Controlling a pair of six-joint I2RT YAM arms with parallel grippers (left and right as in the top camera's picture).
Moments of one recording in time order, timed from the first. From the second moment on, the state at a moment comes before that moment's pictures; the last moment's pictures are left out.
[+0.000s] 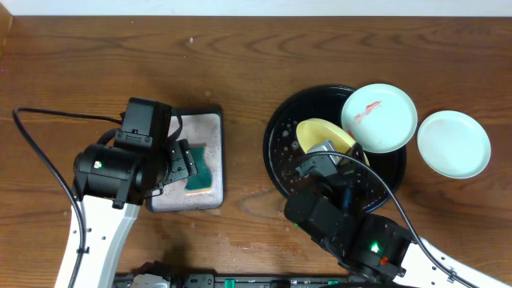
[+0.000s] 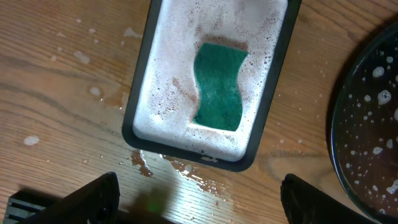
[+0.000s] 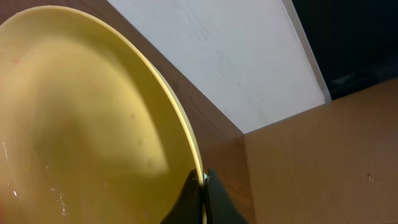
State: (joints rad) left arm -0.21 1.16 1.29 -1.36 -0.11 -0.51; right arm 1.09 1.07 0.85 -0.69 1.25 -0.06
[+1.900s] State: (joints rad) left arm -0.21 1.16 1.29 -1.36 -0.11 -0.51; right arm -0.67 1.29 0.89 -0.54 -0.28 0.38
